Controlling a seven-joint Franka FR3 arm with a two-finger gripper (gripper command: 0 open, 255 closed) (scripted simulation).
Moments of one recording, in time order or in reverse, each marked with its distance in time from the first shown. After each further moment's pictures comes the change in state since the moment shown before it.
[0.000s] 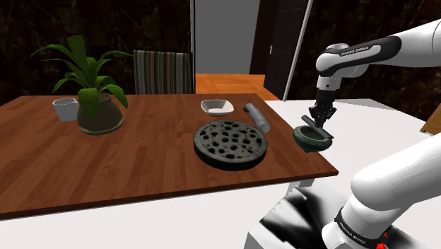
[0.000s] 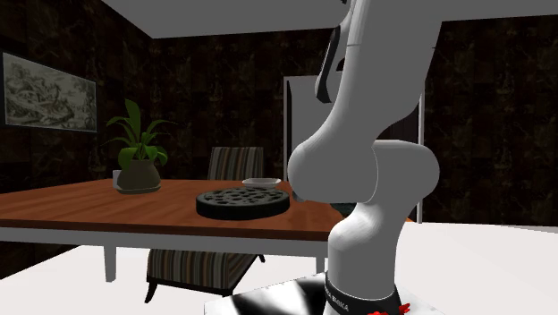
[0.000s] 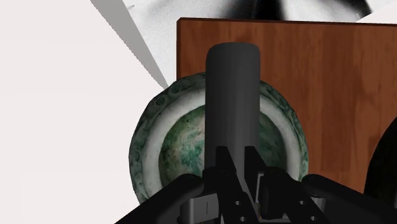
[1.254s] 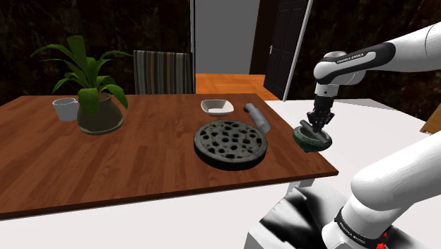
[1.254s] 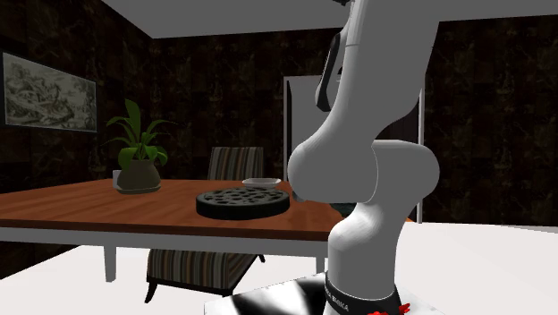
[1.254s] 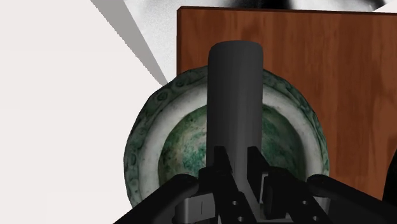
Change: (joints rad) arm 0.000 0.022 -0.014 -0.057 -0.002 0.086 -0.005
